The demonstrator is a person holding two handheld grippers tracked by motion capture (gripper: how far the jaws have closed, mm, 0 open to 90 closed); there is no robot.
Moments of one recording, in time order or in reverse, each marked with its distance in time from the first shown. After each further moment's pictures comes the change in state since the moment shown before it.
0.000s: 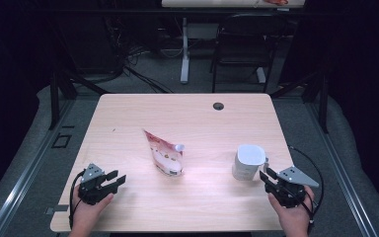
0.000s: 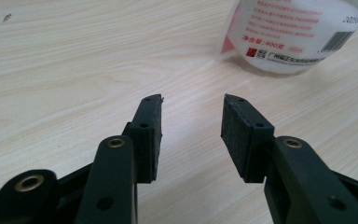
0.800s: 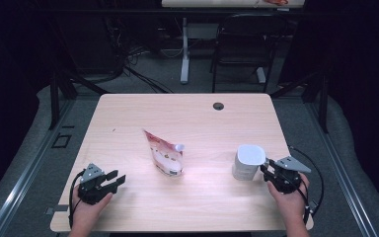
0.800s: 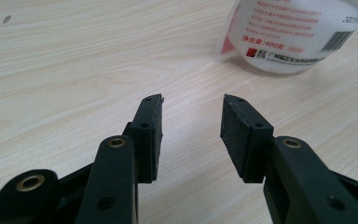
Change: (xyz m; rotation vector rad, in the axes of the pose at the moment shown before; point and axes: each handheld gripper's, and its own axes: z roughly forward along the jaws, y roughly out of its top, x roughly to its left) left arm 0.001 -0.001 0.001 0.003 -0.017 0.014; right arm -0.029 -0.006 0.050 0.051 -0.040 0.006
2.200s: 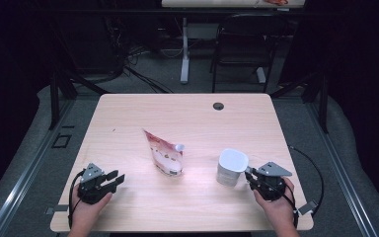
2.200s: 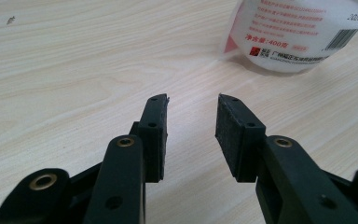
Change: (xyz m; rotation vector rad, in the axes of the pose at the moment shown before) left arm 0.001 0.000 -0.001 0.002 0.014 0.012; right arm 0.054 0.007 -0.010 0.082 0.106 -0.110
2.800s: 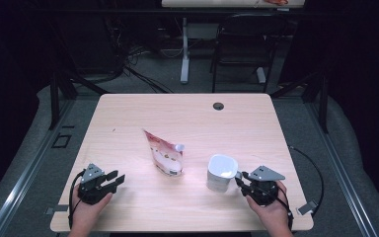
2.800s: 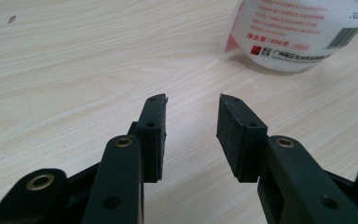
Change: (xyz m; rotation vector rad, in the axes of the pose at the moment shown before) left arm -0.001 -0.001 0.000 -0.001 0.004 -0.001; right arm 0.017 0.002 -0.002 -0.025 0.103 -0.040
